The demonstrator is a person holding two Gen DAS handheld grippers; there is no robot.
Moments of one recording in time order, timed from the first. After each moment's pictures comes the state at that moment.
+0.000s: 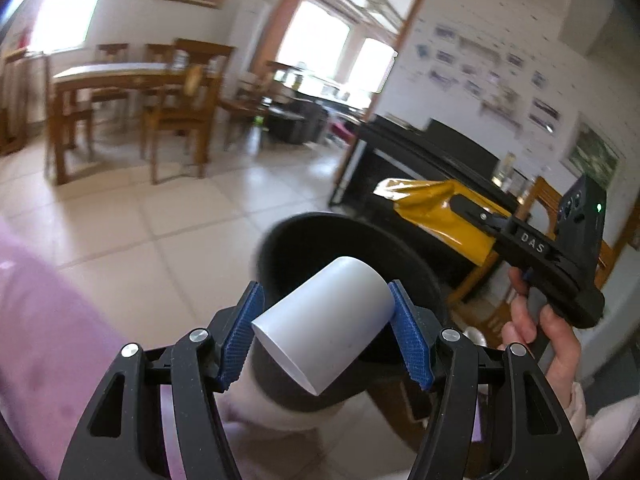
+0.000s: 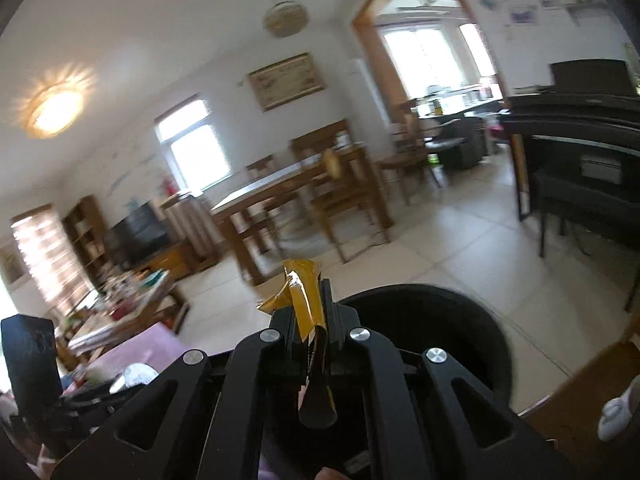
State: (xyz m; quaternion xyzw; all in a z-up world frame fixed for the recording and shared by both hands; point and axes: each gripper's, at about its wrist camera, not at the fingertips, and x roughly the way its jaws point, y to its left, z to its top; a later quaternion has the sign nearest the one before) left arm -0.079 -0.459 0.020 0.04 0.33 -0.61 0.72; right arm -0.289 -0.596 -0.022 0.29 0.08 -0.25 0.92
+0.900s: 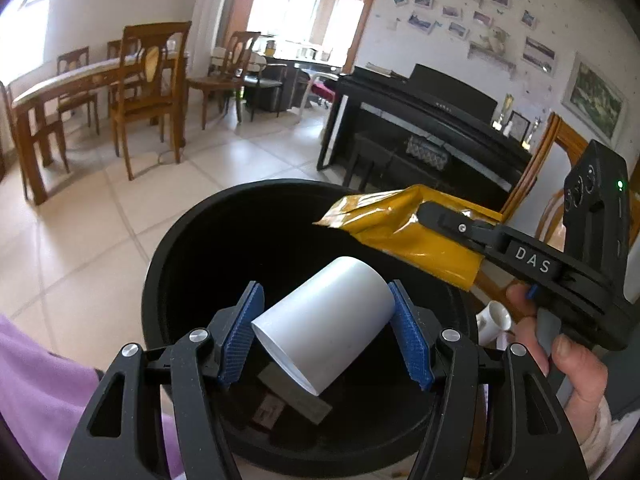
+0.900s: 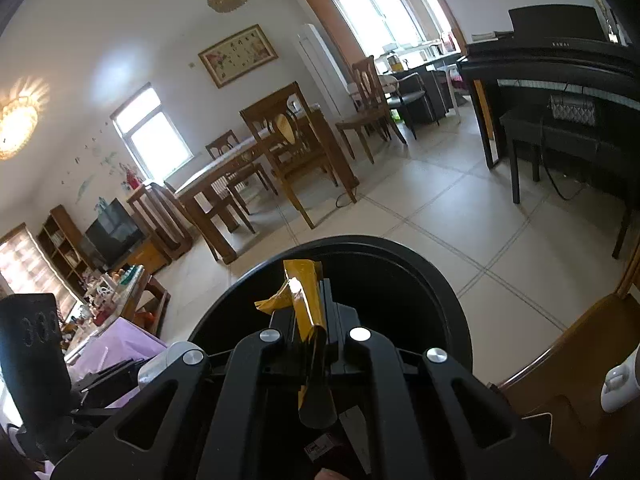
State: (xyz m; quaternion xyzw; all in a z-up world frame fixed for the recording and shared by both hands) left arm -0.128 -0.592 -0.033 0.13 0.34 -0.61 0.70; right arm -0.293 -0.650 -0.081 0.36 0.14 -0.27 0.88
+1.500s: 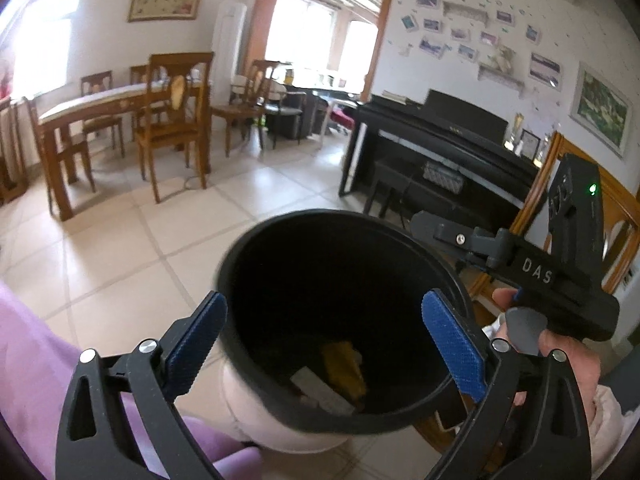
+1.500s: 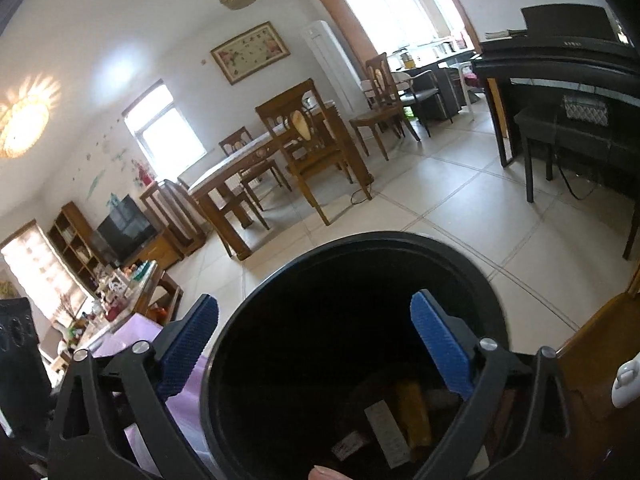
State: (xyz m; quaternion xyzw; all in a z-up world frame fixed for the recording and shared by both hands) left arm -0.118 -0.520 0.009 0.11 0.30 -0.58 0.75; right arm -0.277 -0.632 -0.067 0.35 0.14 -0.24 0.89
